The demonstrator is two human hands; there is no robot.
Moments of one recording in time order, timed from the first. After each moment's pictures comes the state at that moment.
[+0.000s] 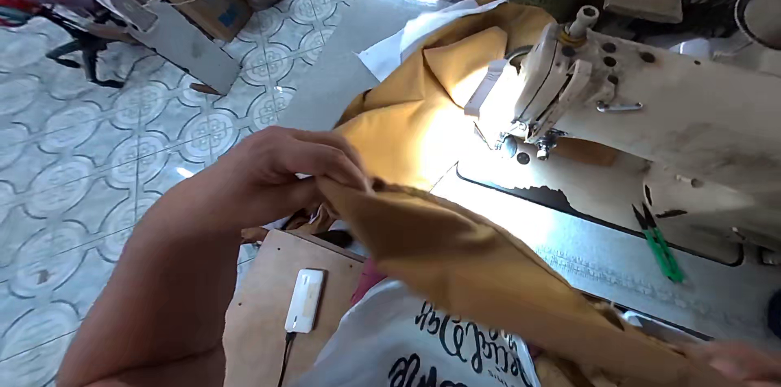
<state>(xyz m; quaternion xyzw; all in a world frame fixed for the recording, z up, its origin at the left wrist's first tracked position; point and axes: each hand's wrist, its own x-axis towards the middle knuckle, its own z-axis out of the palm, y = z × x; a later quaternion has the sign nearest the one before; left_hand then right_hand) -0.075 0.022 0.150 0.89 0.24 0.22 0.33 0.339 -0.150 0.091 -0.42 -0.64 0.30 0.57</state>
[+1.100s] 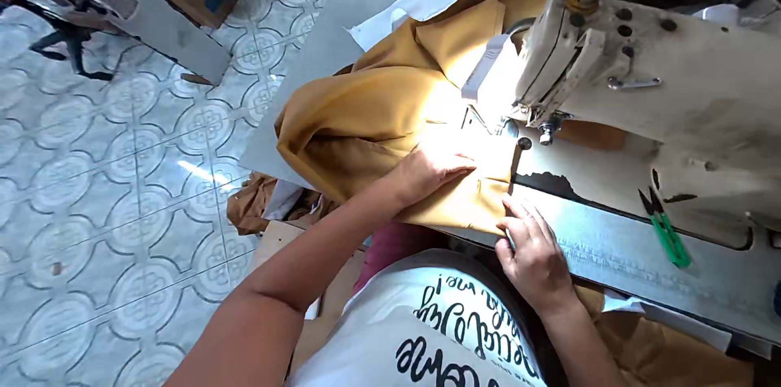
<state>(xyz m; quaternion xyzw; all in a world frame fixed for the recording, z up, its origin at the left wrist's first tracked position) 0.031 0.063 -0.037 0.91 0.27 0.27 0.16 0.261 -0.084 -0.044 -0.56 -0.77 0.06 0.29</state>
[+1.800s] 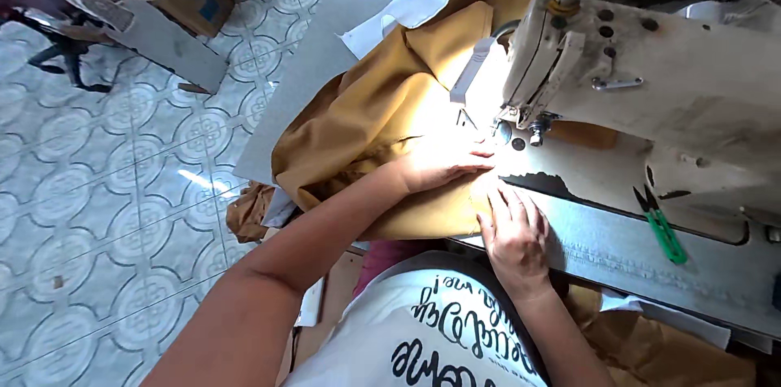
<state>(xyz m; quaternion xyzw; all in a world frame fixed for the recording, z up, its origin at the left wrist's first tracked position) 0.056 0.098 -0.027 0.95 0.15 0.21 0.17 0.233 -0.068 -0.050 -0.66 -0.72 -0.03 0.23</state>
